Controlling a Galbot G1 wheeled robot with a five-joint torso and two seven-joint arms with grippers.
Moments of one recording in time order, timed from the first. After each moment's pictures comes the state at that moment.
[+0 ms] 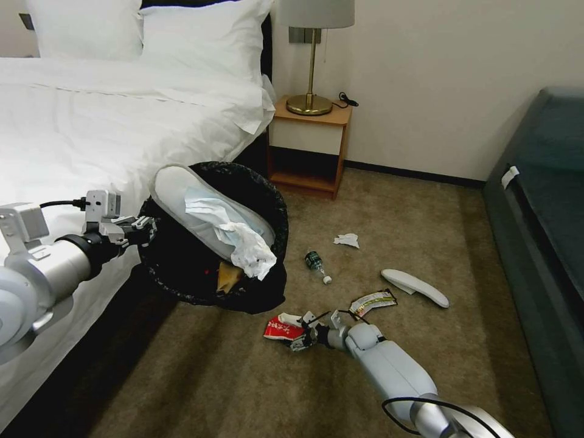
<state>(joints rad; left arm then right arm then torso) 1.28 -0.66 -0.89 -2.33 -1.42 0.74 -0.35 -0.65 1.45 -0.01 0.57 0.09 0.04 -0.66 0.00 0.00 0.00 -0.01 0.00</state>
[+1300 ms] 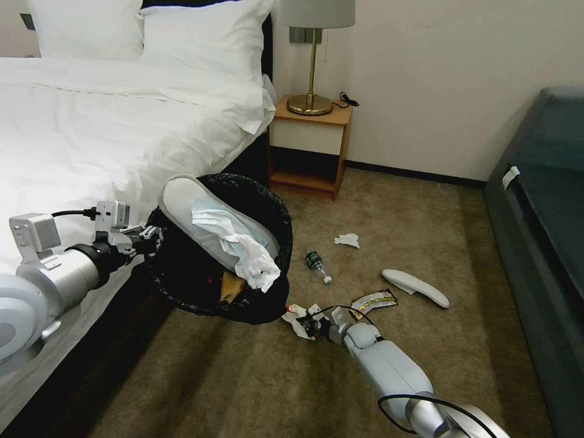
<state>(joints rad) 1.30 -0.67 -0.87 -2.33 -1.37 0.74 -0.31 -0.65 1.45 0.02 0.60 0.13 0.00 -0.43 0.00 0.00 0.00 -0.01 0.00</state>
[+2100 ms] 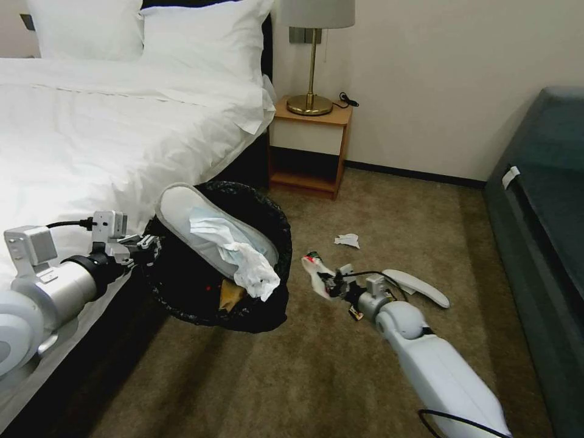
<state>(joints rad) 1.37 -0.70 -0.92 -2.38 -1.38 0.74 -0.33 -0.95 1.13 0.21 1.48 0.42 -0.27 -0.30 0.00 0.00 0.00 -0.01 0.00</state>
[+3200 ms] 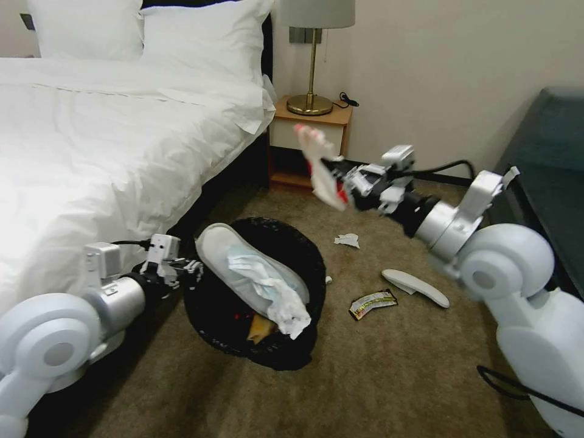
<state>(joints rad) 1.21 -0.68 -0.55 -2.34 -1.32 0.74 -0.33 -0.79 0.90 0.25 2.23 0.90 -0.52 -0.19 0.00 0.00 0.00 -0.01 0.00</state>
